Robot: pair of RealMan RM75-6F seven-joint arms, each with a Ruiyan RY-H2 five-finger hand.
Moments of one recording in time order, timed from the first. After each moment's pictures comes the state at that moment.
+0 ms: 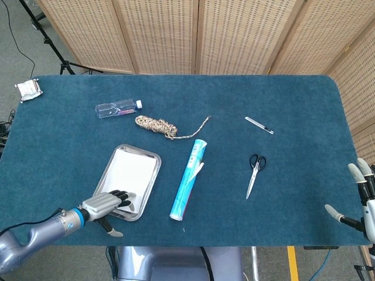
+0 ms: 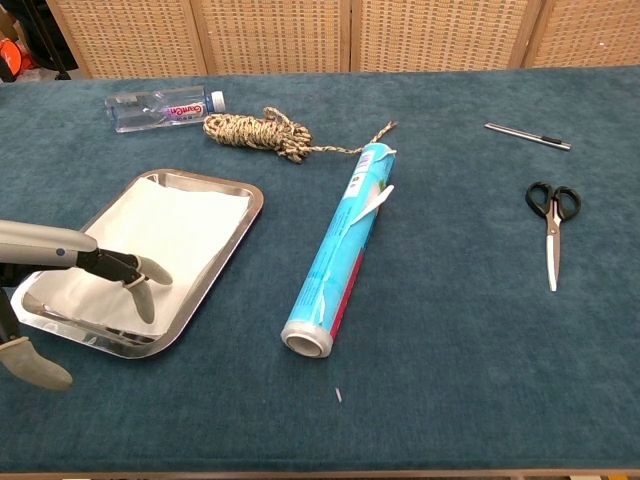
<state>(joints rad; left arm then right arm) -0.80 -1.09 0.15 -1.78 1.55 0.58 -0.35 0.04 -1.17 0.10 -1.36 -1.64 1.76 0.38</state>
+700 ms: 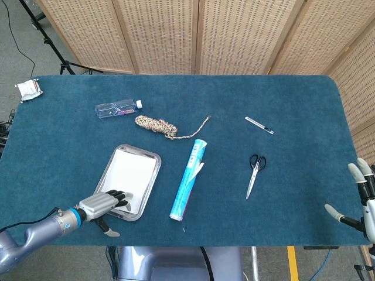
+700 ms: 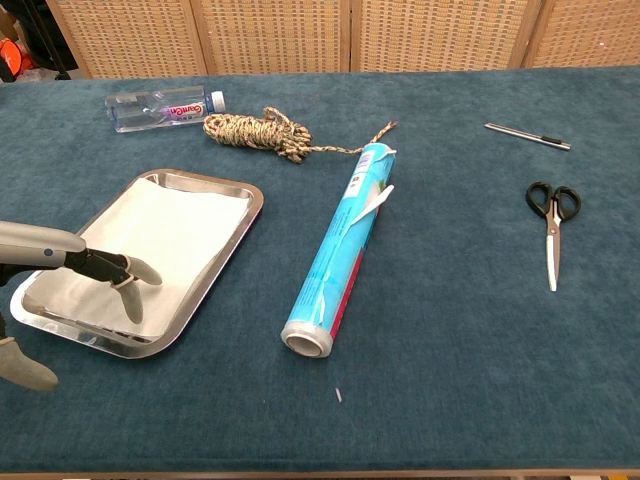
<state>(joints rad) -0.80 -1.07 0.17 -1.77 1.56 0.58 -0.36 0.04 -1.18 0.10 -1.36 -1.64 1.76 0.38</state>
